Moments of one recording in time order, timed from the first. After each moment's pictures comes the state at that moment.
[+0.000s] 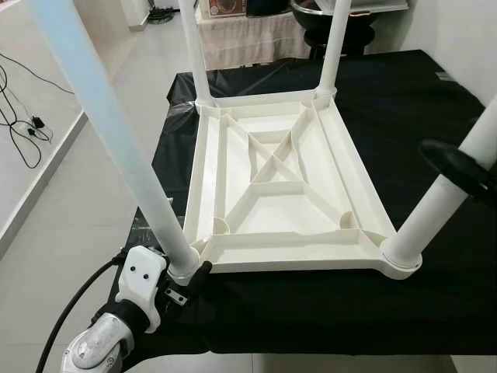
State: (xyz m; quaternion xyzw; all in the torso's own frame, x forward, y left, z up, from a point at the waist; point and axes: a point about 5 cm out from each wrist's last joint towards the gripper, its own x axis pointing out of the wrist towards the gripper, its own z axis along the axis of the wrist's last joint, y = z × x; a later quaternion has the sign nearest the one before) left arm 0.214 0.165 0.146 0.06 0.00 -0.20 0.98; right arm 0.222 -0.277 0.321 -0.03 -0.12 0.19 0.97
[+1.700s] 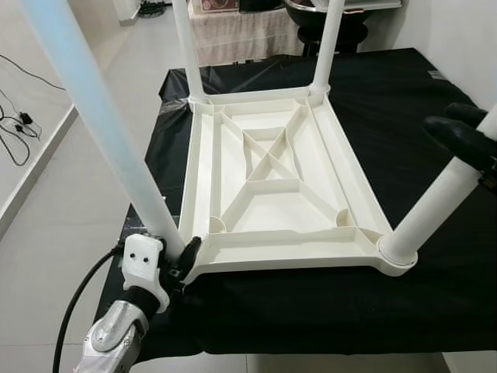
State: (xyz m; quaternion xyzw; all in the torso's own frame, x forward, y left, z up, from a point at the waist) left arm 0.236 0.164 0.140 -0.01 -0.03 -0.12 0.99; right arm 0.220 -0.260 0.337 -0.01 -0.11 0.25 0.96
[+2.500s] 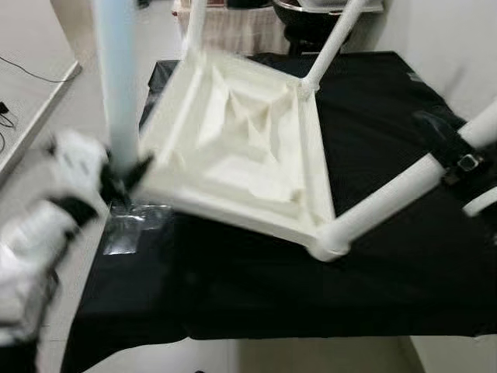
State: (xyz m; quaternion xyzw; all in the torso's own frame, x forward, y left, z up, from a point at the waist) left arm 0.270 0.223 0.307 0.18 -0.22 -0.14 0.95; right arm 0.244 -0.243 0.293 0.18 -0.14 0.13 0.96
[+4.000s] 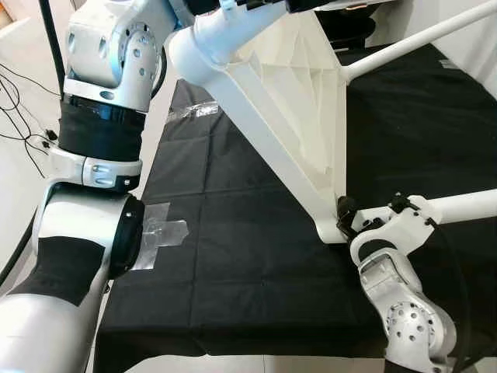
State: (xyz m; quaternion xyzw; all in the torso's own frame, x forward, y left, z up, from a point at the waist) left arm 0.296 0.064 0.482 0.17 -0.39 -0.56 0.71; right arm 0.277 -0.172 0.166 0.31 0.11 -0.17 0.93
